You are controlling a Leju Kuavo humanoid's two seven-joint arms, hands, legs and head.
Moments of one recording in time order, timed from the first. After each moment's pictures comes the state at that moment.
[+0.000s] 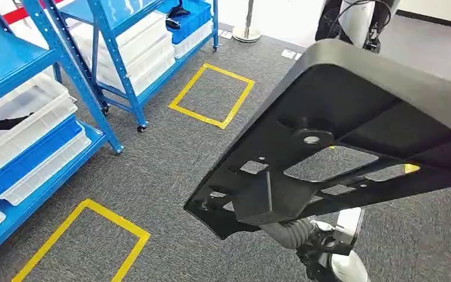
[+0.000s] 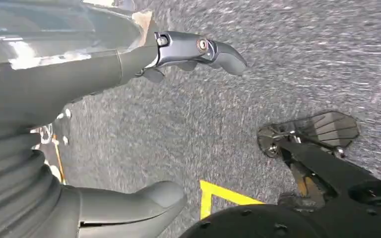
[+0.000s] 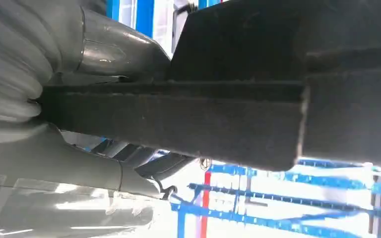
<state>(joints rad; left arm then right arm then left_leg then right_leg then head) -0.04 0.10 -0.86 -0.18 0.75 0.00 -0.09 -0.13 -0.17 0.50 -1.79 -0.33 0.33 -0.35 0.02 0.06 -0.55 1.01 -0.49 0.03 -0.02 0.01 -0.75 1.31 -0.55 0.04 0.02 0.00</state>
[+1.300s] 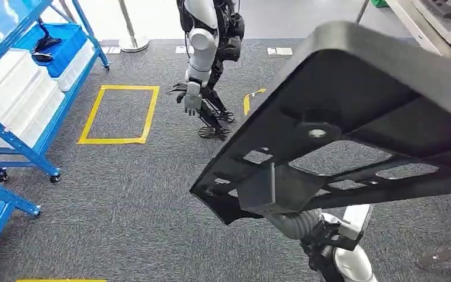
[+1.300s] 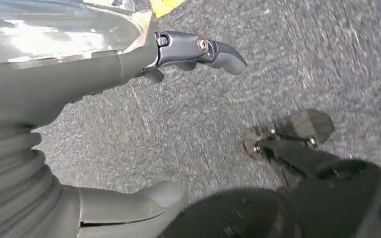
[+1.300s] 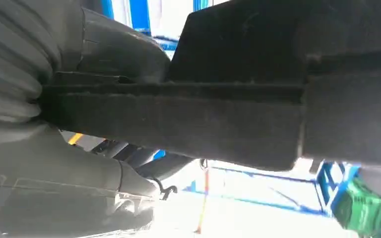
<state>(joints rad) -0.04 0.08 -0.87 -0.18 0.74 0.03 -0.15 -0.15 -0.14 0.45 -1.82 -0.27 0.31 -0.35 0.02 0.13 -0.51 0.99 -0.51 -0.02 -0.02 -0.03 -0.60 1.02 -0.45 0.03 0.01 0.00</state>
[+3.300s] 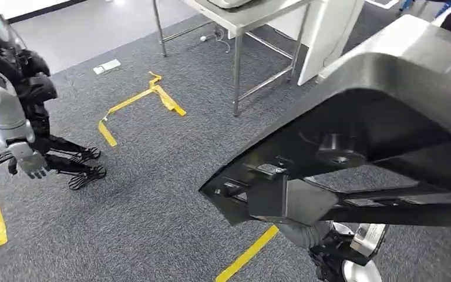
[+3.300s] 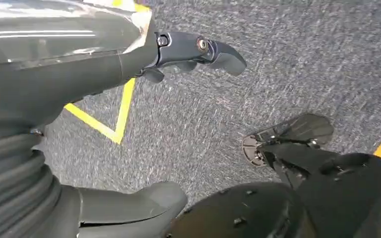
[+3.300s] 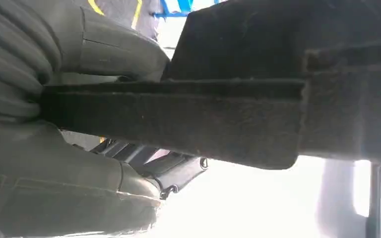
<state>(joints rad) -0.05 0.07 -0.92 -0.17 0.69 0.05 -0.18 -0.07 -0.15 0.40 -1.89 -0.23 0.27 -0.36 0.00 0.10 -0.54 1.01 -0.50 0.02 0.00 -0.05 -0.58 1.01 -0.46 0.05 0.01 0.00</state>
